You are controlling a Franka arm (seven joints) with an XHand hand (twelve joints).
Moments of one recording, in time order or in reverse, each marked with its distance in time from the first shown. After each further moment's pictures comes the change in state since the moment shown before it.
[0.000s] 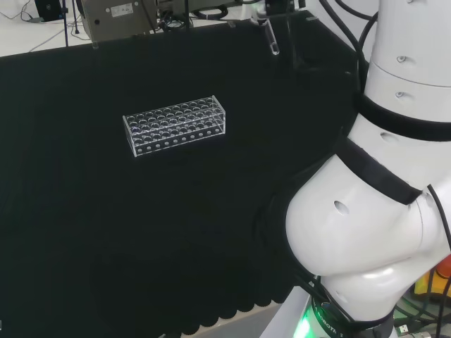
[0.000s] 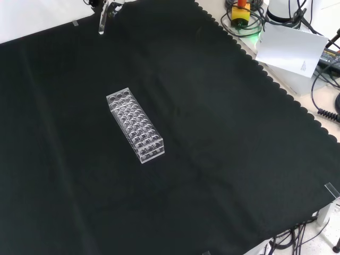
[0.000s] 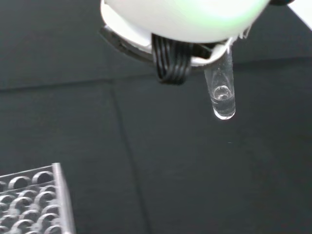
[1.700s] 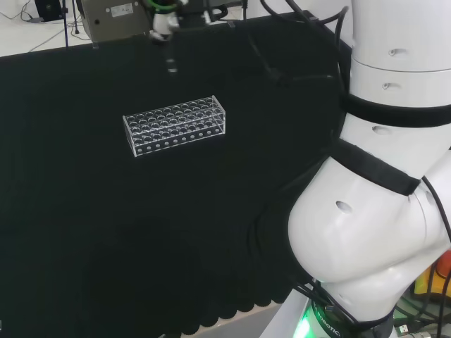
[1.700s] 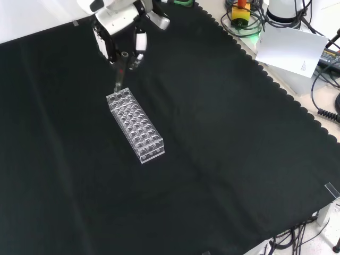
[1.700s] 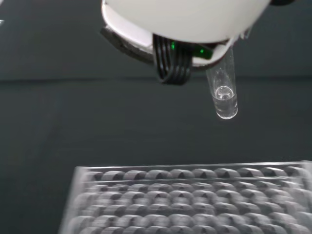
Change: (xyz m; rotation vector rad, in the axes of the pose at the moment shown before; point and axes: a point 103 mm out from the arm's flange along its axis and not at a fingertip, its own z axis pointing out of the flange) arm 0.175 -0.018 0.007 0.037 0.103 -0.334
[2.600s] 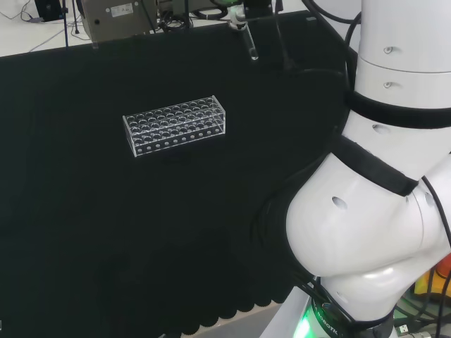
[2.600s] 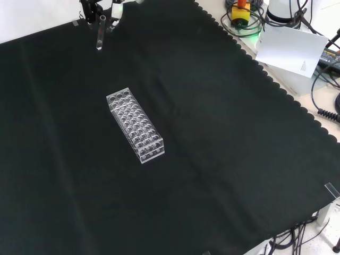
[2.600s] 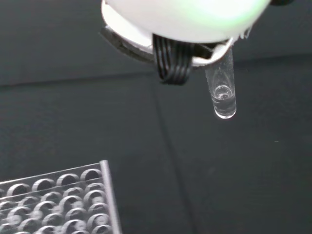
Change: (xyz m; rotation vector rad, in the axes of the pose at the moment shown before) arm -0.136 -0.010 -0.012 -0.004 -0.075 0.283
